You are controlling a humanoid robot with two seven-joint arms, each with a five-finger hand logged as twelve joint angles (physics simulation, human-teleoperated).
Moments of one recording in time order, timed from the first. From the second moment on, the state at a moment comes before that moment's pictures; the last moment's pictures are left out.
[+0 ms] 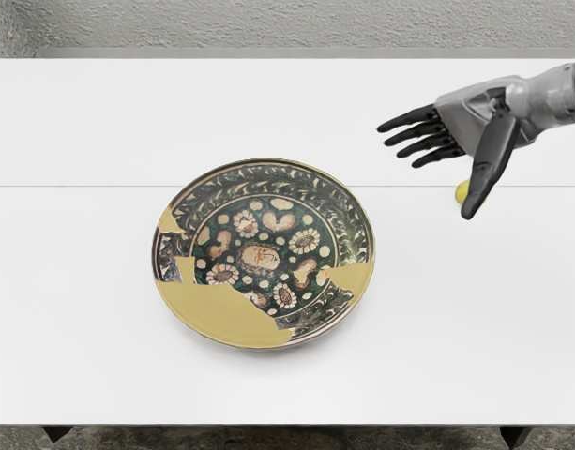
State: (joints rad) left arm -0.02 0.00 -0.08 -0.29 -0.05 0.01 0.08; right arm 1.56 -0.94 0.05 1.38 0.05 0.61 -0.61
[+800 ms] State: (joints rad) left arm -0.02 0.00 -0.08 -0.29 -0.05 0.01 0.08; right arm 1.63 -0.38 -0.59 0.93 -0.18 -0.19 -0.61
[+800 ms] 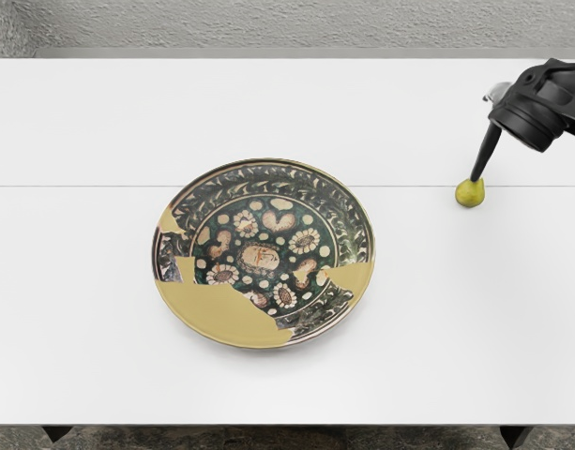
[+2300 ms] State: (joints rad) left arm -0.02 0.00 -0.08 -0.29 -0.05 0.01 0.08; right arm 1.26 -0.26 -0.24 0.62 -0.30 -0.34 -0.61
